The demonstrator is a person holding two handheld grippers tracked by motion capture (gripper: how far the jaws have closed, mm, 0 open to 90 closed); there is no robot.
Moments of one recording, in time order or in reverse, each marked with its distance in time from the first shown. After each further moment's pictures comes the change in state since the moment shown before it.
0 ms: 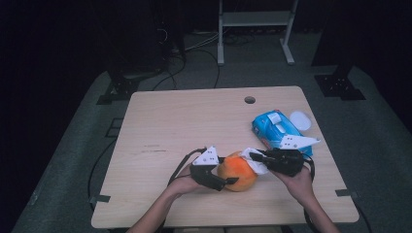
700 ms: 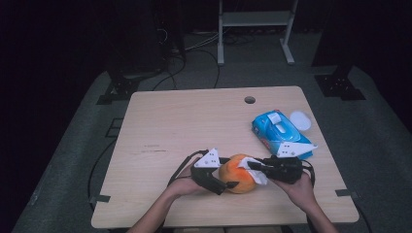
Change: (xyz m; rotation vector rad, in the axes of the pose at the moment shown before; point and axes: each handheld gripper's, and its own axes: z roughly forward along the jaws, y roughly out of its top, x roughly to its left) left arm -0.004 0.001 0.002 0.025 -0.009 0.043; right arm 0.016 -0.006 -0.002 0.050 0.053 -0.032
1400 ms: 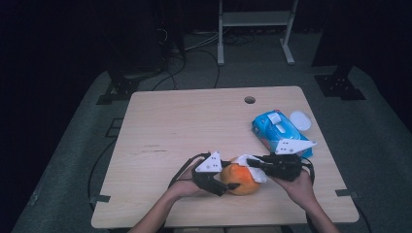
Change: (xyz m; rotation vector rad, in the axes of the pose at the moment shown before) left arm -0.006 0.000 0.002 -0.008 -0.008 0.045; right arm 0.000 0.010 0.000 0.007 -0.016 0.002
